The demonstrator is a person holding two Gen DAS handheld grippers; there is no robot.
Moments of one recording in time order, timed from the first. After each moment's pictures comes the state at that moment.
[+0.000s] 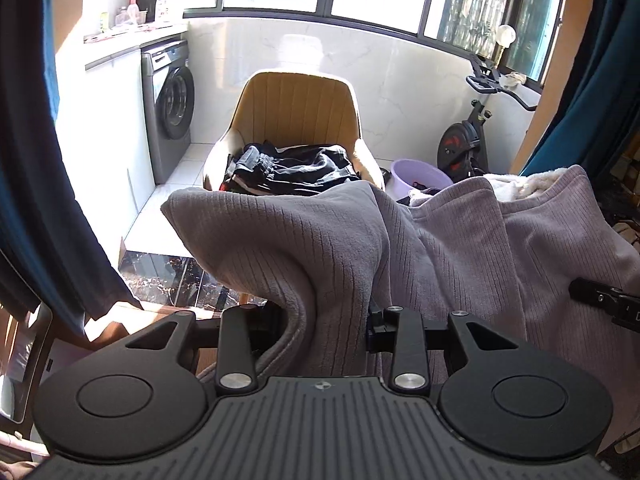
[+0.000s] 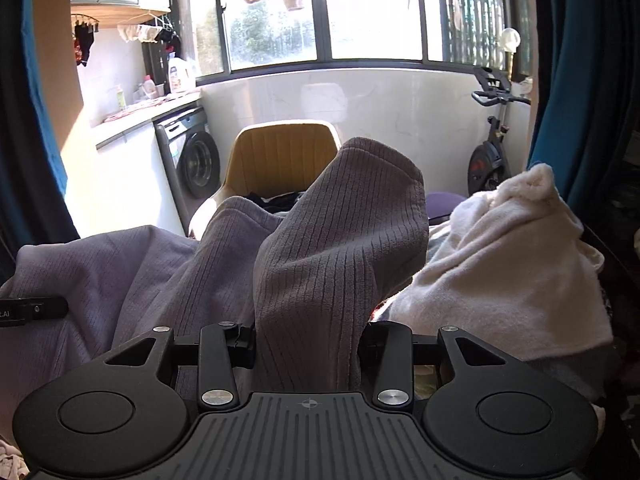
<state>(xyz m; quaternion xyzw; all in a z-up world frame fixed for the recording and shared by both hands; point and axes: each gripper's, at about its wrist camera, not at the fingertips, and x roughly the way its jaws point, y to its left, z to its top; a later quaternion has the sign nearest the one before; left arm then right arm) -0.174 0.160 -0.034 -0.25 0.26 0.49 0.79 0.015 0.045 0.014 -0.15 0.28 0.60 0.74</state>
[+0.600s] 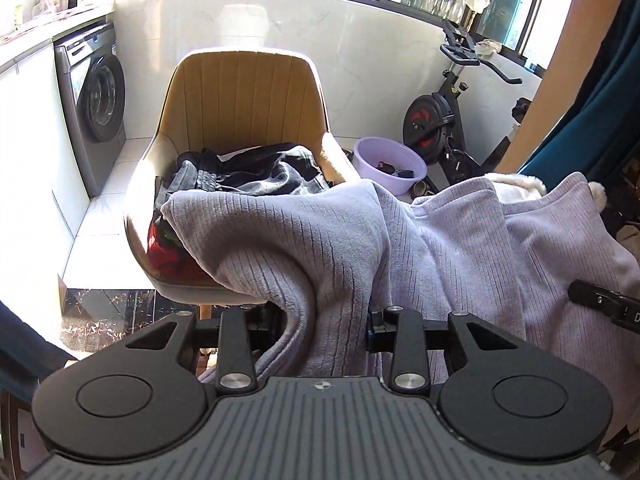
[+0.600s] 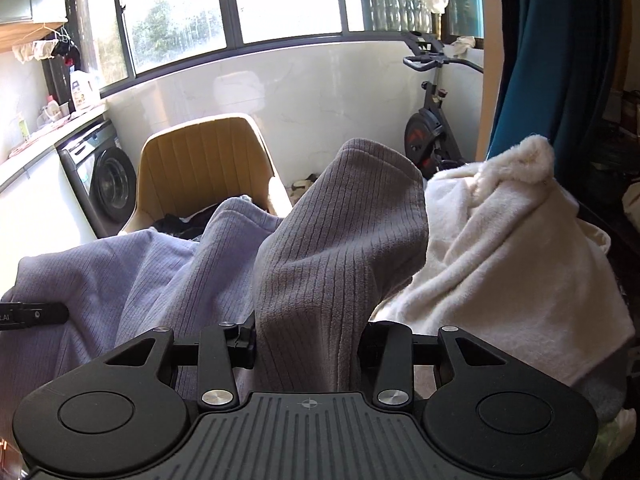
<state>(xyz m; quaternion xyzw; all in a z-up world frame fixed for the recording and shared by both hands) -0.110 0.429 -0.067 -0.27 0.30 0.43 0.81 0.091 0.253 -0.046 -0.12 0.33 0.51 0.78</state>
